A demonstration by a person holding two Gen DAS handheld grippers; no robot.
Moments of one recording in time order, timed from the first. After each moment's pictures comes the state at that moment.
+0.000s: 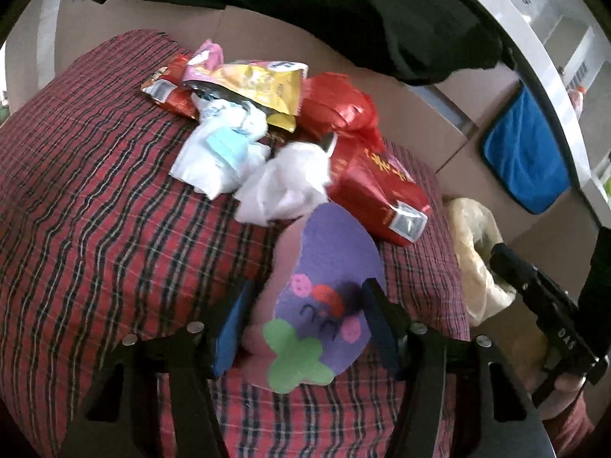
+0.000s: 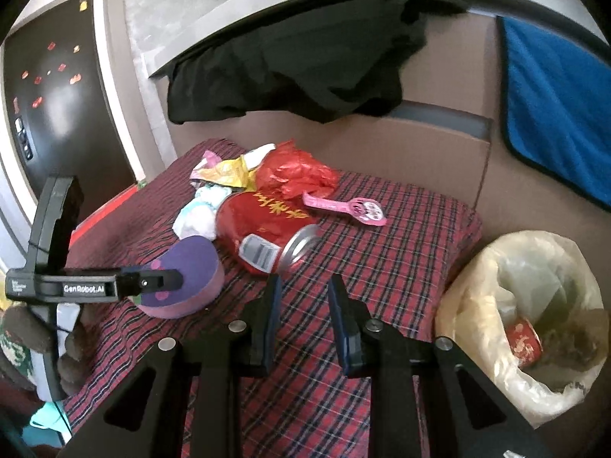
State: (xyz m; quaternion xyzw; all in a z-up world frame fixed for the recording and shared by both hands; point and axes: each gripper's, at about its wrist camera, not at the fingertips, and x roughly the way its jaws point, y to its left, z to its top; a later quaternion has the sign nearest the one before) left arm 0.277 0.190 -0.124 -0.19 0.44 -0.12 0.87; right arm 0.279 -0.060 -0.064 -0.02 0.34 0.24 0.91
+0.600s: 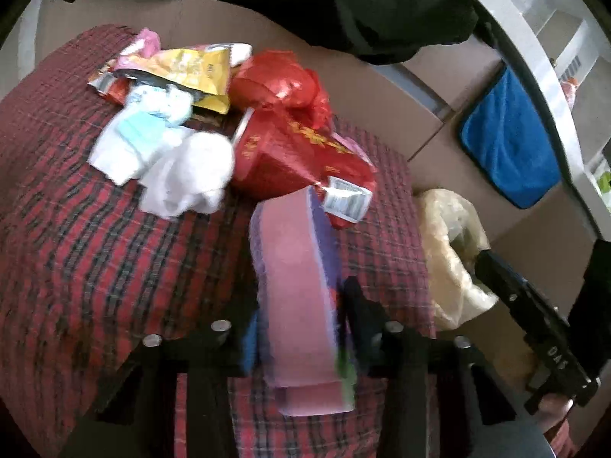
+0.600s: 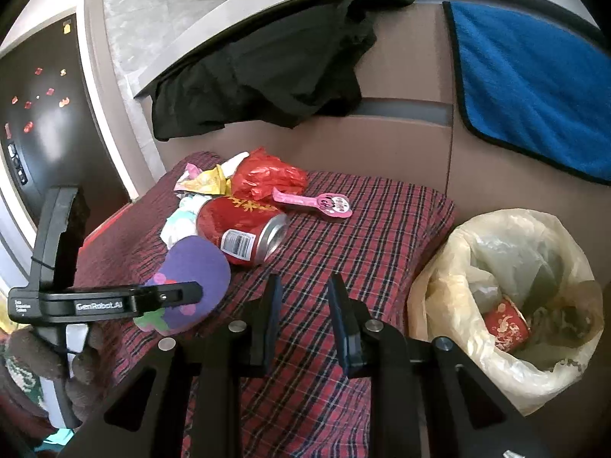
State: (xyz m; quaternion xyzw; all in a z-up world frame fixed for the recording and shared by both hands) left arm 0.292 0.137 -0.117 -0.21 0.44 -0.14 0.86; right arm 0.269 -0.095 -0.066 0.01 0.33 0.22 0.92
